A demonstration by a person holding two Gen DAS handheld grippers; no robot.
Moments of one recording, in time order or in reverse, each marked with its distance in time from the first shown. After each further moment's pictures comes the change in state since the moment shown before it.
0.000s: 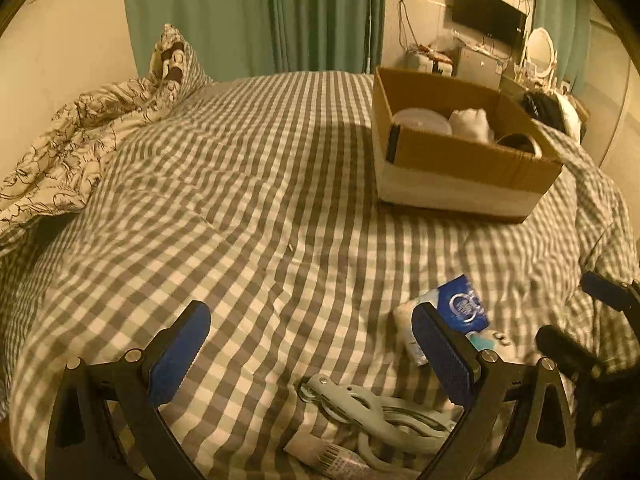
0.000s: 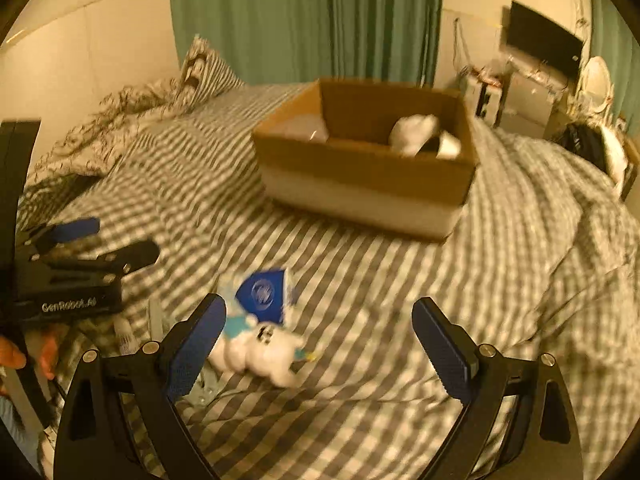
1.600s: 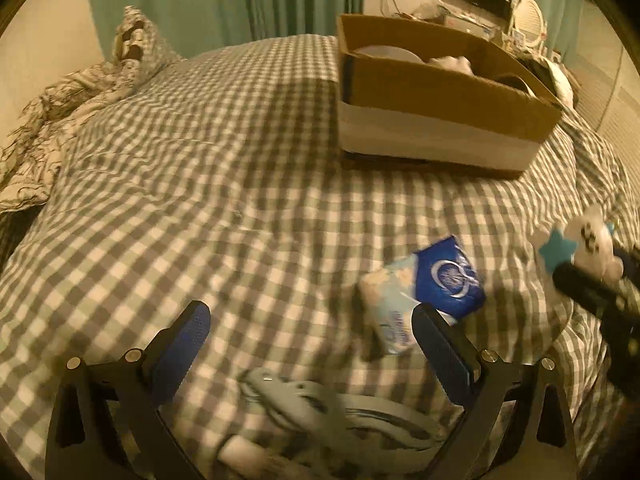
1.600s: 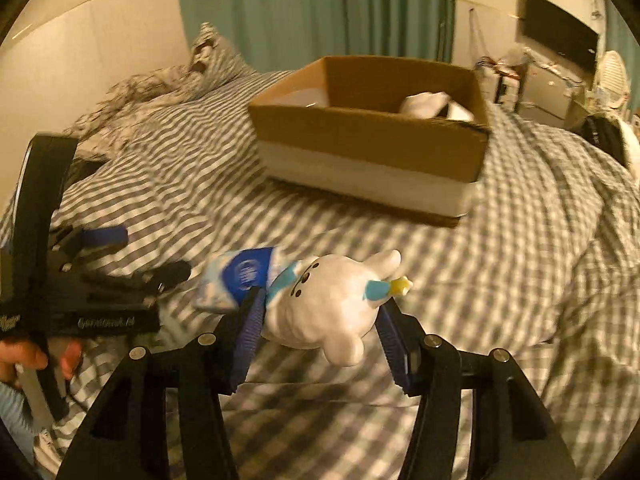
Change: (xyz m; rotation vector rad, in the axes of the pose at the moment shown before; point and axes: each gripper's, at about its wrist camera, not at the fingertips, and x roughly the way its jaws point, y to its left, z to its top) left arm 0.037 -0.038 -0.012 0.067 0.096 -0.038; right arm 0.011 -0.030 -0.009 0.010 0.002 0.028
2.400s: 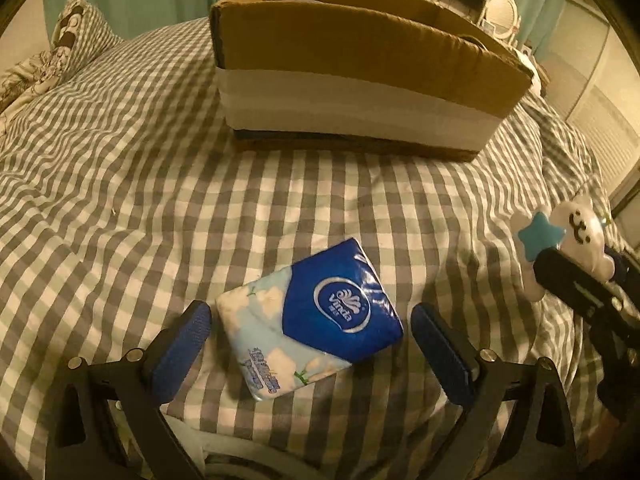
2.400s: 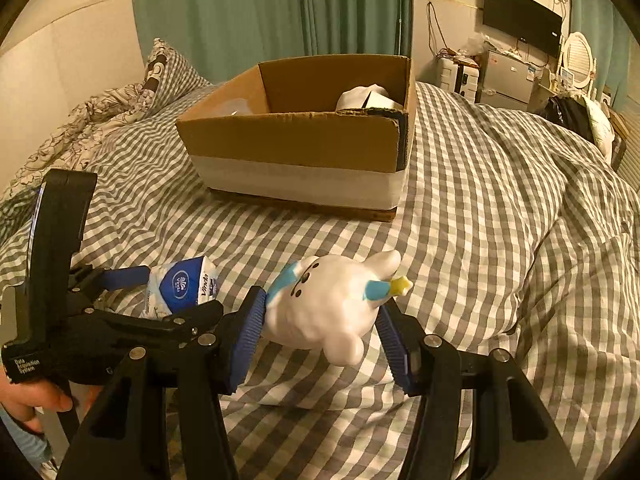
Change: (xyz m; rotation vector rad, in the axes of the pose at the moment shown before) left arm 0.036 -0.054 0.008 0.015 0.064 -0.173; right arm -0.001 -0.037 -0.005 0.073 -0.005 -0.084
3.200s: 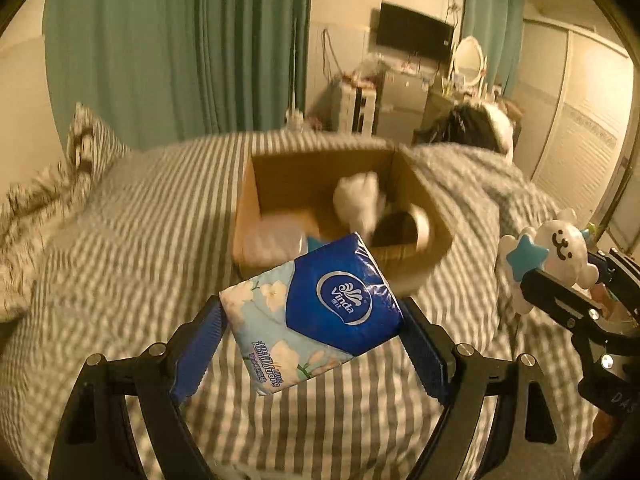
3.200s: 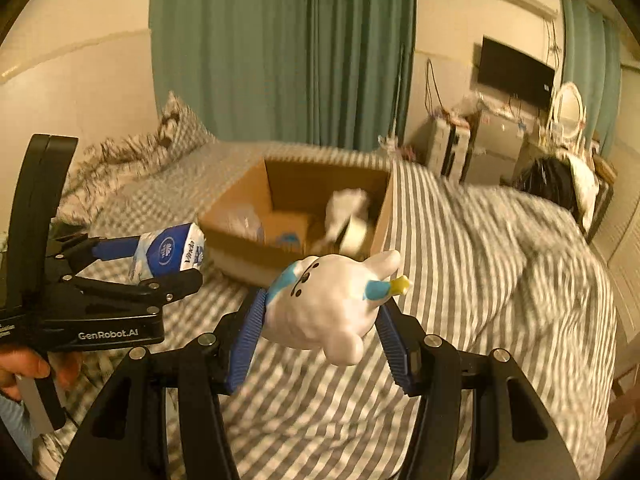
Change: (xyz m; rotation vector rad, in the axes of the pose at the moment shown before) left arm -0.129 -0.011 0.084 0.088 -0.299 0.009; right arm -0.097 -0.001 0.071 -0.073 -0.217 -0.028
